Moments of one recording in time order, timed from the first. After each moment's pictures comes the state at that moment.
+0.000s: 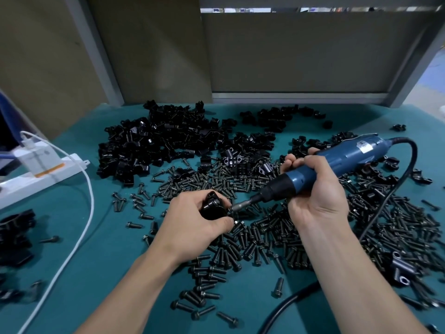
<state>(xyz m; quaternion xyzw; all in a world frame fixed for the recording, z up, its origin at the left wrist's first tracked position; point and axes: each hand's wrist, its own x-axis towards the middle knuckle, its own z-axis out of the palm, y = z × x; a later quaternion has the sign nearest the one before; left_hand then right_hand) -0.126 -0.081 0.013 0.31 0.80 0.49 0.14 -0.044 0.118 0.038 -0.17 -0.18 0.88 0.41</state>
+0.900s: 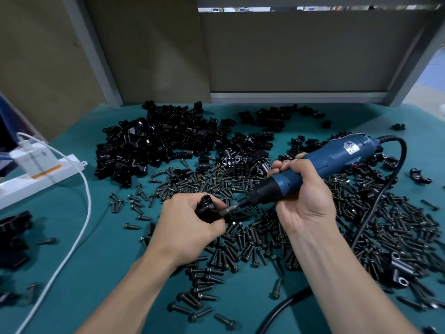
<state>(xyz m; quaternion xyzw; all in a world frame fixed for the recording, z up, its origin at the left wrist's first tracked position) -0.124 -0.081 0.013 0.29 0.82 0.47 0.12 -0.050 0.109 0.031 -0.14 -0.19 0.90 0.37</state>
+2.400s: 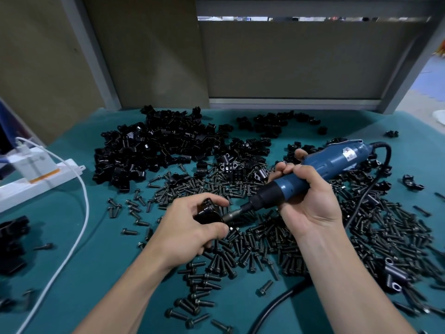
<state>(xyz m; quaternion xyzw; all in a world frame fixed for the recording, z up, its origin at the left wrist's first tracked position) -0.127 -0.082 0.020 0.27 0.76 0.54 0.23 -0.041 0.123 0.031 -0.06 -0.21 0.92 0.32</state>
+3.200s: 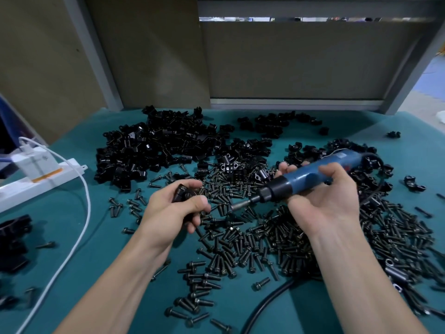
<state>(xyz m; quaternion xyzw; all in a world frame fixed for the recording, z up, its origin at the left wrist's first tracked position) -0.143 -0.086 0.019 0.13 0.66 0.71 0.23 -0.028 0.135 0.048 -0.20 -0.12 0.92 0.32</state>
